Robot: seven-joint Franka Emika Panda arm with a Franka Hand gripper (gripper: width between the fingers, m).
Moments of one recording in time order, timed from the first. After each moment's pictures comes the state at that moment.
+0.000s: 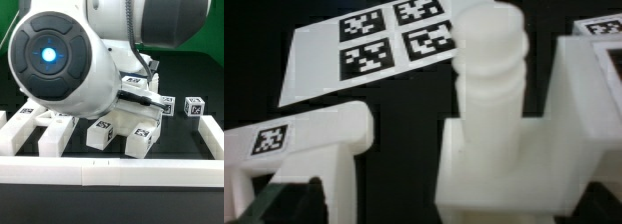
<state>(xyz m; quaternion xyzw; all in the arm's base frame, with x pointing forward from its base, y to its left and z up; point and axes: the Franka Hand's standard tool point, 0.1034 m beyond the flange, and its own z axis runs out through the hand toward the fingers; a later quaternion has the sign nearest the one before) 0.531 -0.042 0.056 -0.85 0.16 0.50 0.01</state>
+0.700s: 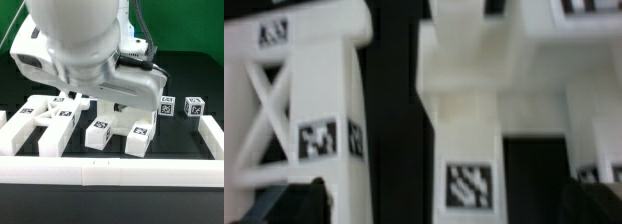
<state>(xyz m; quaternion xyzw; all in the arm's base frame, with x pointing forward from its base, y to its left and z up) 0.575 -0.046 0.065 -0.95 0.16 0.28 -0.01</state>
